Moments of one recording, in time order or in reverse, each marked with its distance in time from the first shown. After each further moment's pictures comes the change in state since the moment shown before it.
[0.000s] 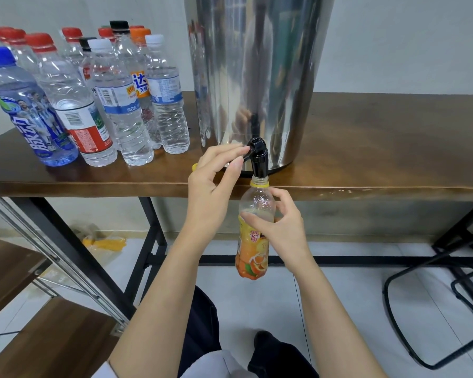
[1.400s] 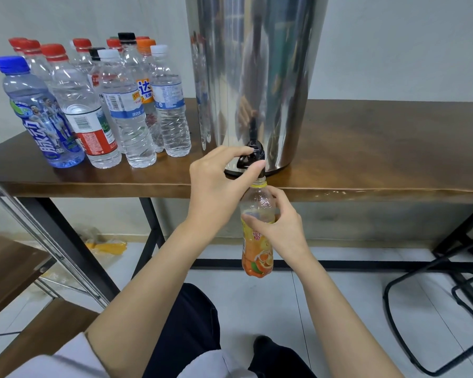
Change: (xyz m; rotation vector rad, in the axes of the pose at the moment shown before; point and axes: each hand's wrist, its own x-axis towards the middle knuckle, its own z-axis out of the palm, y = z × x) left_hand 0.005 0.024 0.004 0.290 0.092 0.190; right_hand -0.001 0.000 -0.010 -0.164 -0.031 -0.071
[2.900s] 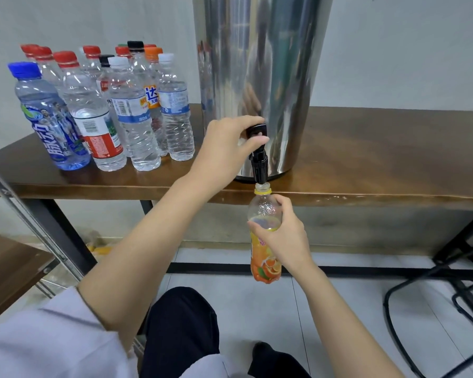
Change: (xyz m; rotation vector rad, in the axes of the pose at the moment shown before) left_hand 0.063 0.015 -0.009 0.115 -0.290 -0.006; right_hand -0.007 0.000 0.000 -0.201 0.040 0.050
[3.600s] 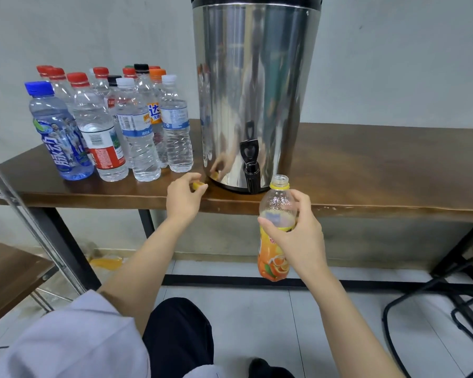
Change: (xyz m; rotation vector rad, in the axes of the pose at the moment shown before) left_hand -0.045 -0.114 0.031 0.075 0.101 -0.592; right_hand -0.017 -0.026 -0.042 0.056 0.139 -0.059
